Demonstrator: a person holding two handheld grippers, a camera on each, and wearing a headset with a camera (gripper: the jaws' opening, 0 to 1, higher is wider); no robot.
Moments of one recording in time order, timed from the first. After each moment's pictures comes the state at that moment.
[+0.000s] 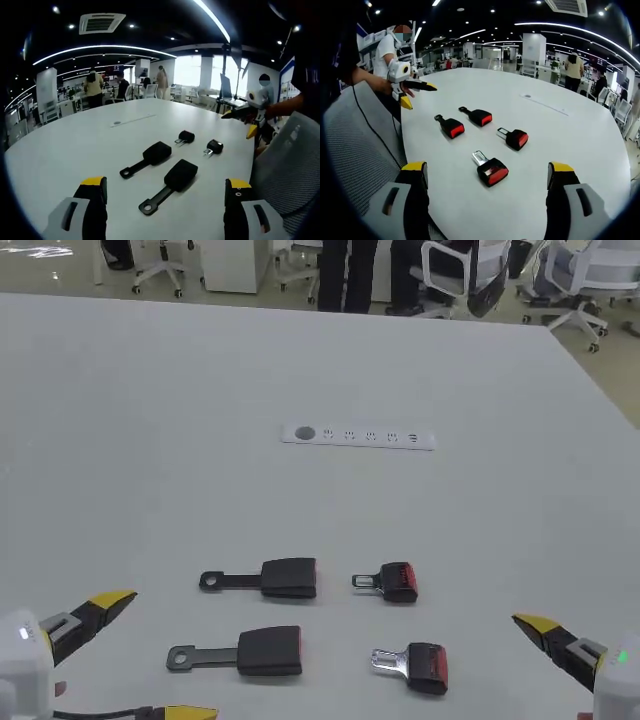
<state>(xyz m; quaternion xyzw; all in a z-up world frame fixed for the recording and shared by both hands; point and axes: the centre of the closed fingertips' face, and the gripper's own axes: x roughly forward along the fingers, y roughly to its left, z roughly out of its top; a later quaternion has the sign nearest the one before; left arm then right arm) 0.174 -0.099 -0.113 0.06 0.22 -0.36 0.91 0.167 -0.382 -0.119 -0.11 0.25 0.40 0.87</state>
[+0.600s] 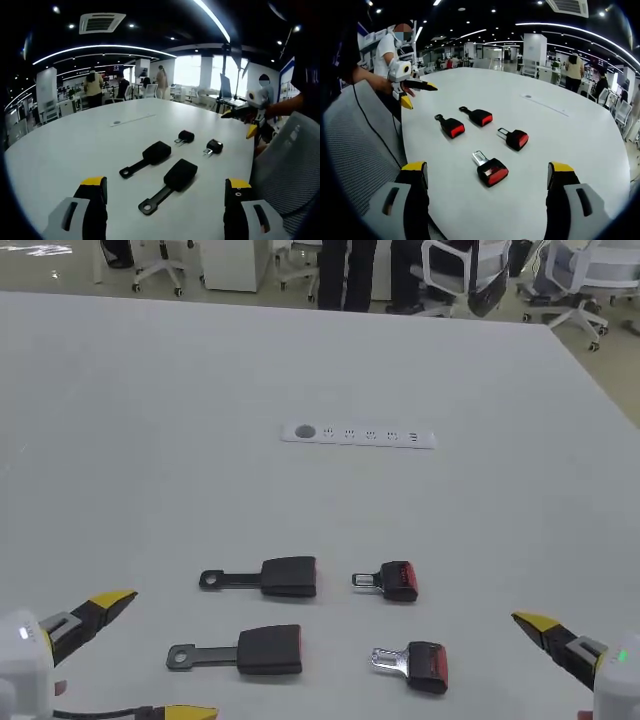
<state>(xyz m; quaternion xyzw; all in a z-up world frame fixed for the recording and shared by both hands) 0.172 -0.104 -0.111 0.06 0.22 -0.36 0.90 0.166 -0.380 -0.116 -0.12 0.25 0.40 0.87</state>
